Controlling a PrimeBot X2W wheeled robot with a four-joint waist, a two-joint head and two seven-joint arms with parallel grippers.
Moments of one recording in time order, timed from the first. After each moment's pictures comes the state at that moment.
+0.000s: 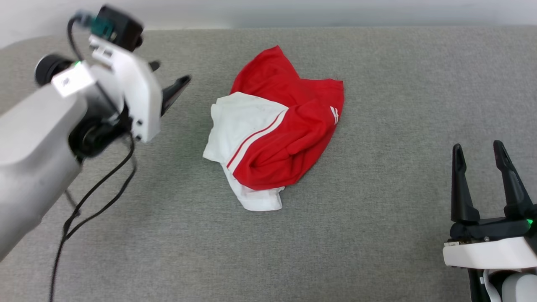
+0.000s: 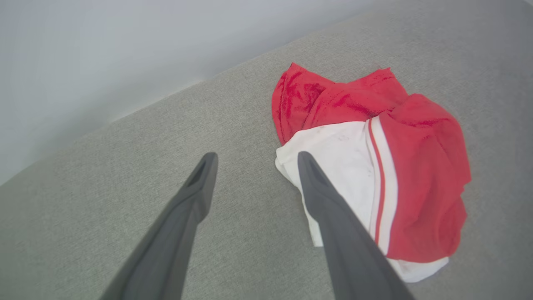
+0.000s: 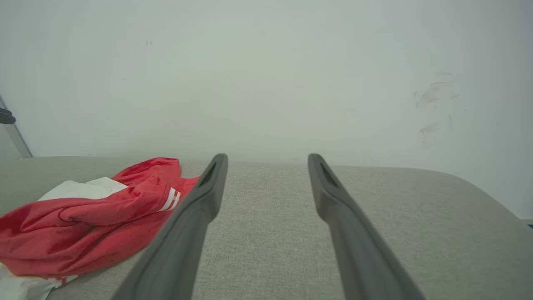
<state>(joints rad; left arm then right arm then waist) -1.17 0.72 -1.15 0.41 -1.15 -0.05 0.29 -0.06 -0.05 -0.10 -0.11 0.08 0.13 -0.26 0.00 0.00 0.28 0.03</state>
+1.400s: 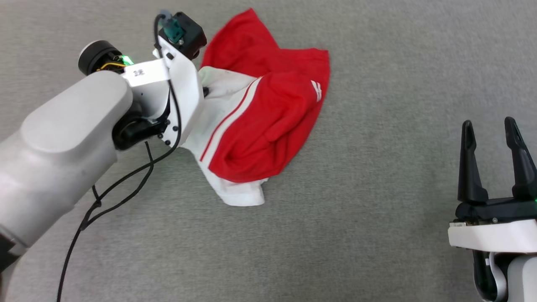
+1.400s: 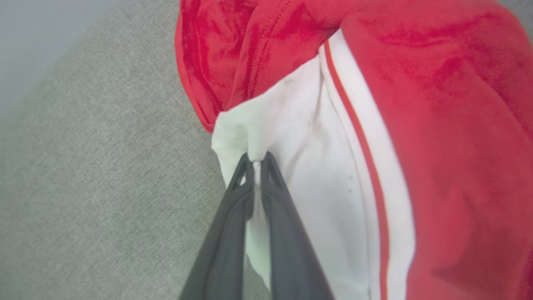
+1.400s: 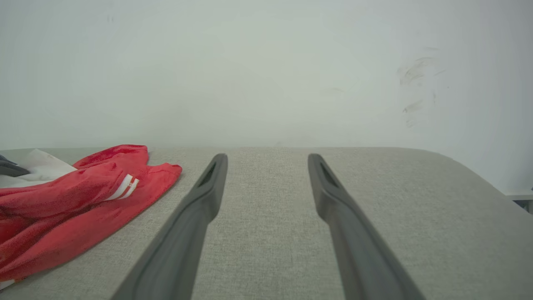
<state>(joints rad) -1.28 0.59 -1.27 0.50 -1.06 -0.13 0.49 -0.14 -0.05 -0.11 -0.12 0.10 0.13 -0.26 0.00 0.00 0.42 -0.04</state>
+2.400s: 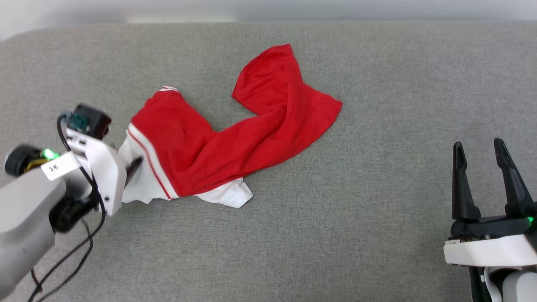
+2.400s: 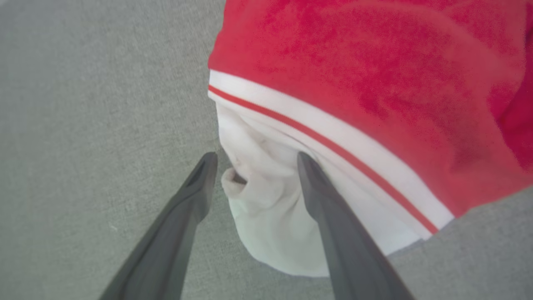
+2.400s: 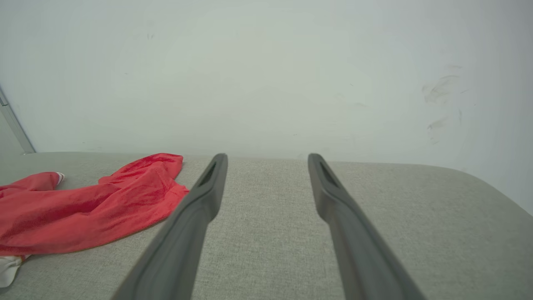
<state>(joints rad) -0.93 0.83 -1.23 0.47 -1.14 0.01 0.23 -0.08 -0.05 -0.10 -0.10 0.08 0.13 -0.26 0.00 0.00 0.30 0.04</state>
